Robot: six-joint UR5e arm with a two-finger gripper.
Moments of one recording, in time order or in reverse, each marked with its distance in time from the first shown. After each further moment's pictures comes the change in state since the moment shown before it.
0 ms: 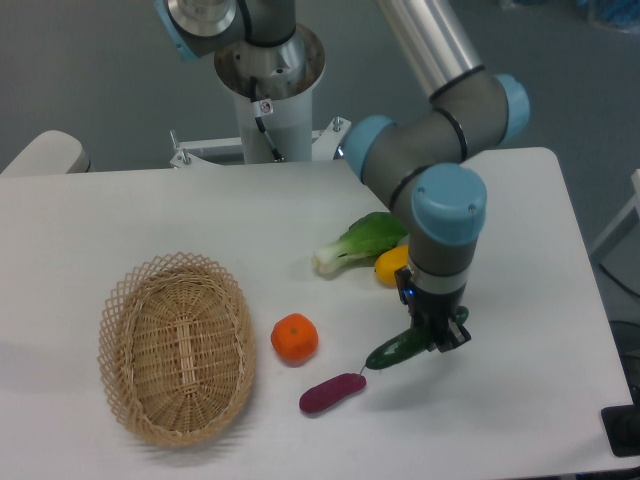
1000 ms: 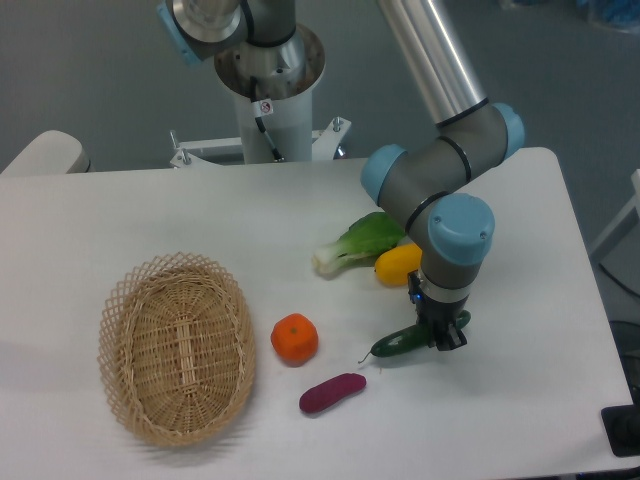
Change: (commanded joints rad) arm 0.040 -0.014 -0.103 0.091 -0.003 0.138
